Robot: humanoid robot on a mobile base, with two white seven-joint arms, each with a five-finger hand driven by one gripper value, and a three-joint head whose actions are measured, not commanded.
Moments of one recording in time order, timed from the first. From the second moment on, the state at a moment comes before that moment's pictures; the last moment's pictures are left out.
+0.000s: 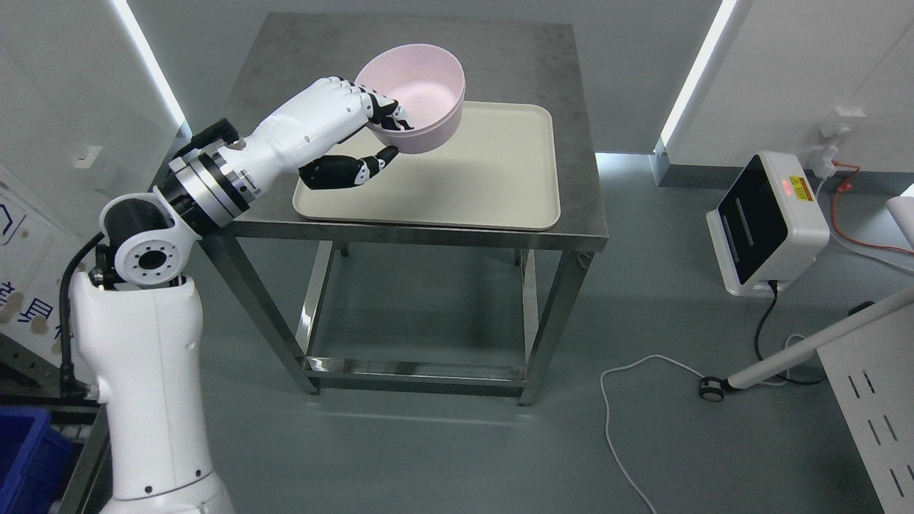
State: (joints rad) left arm -0.69 0.00 0.23 -1.56 -0.62 -0.73 -0.89; right arm 0.00 0.00 0.00 0.00 0.00 0.03 0.01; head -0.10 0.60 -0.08
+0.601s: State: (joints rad) left arm -0.56 0.00 0.27 -1.60 -0.42 -0.79 -0.94; right arm 0.00 0.00 0.00 0.00 0.00 0.03 0.01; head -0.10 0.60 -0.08
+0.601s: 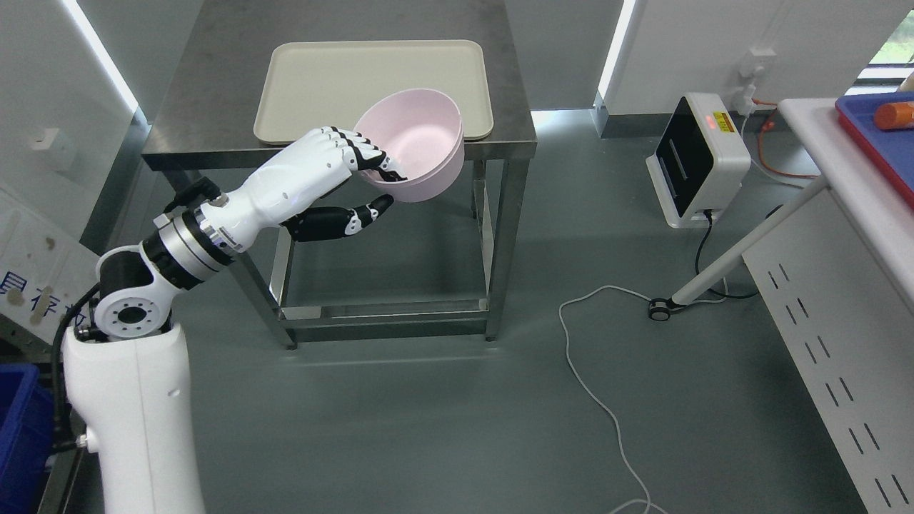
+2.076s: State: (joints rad) left arm -0.50 0.00 0.35 -1.62 -0.38 -0.79 -0.94; right arm 0.00 0.00 0.00 0.00 0.05 0.04 0.01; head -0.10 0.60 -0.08
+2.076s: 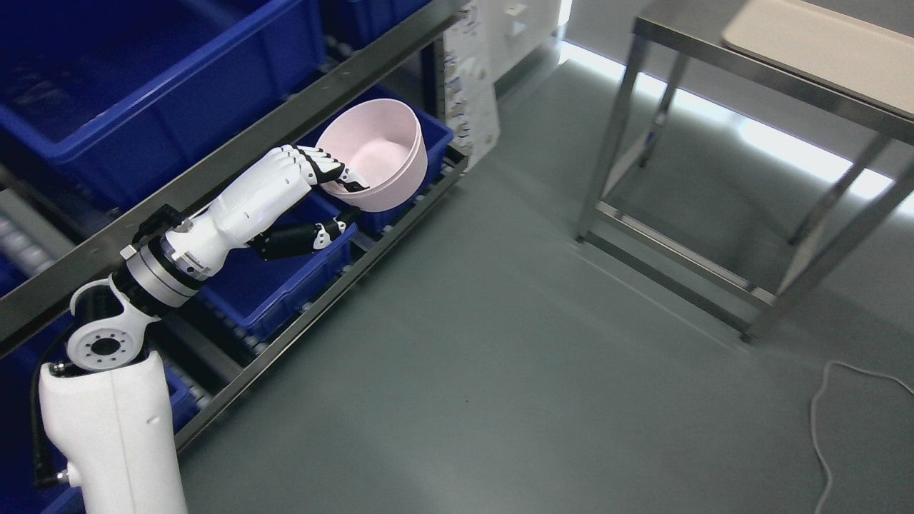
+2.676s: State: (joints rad) left arm -0.51 0.03 0.37 -1.61 -0.39 -0.79 -0.94; right arm 0.00 0.00 0.00 0.00 0.01 0.04 0.01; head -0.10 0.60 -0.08
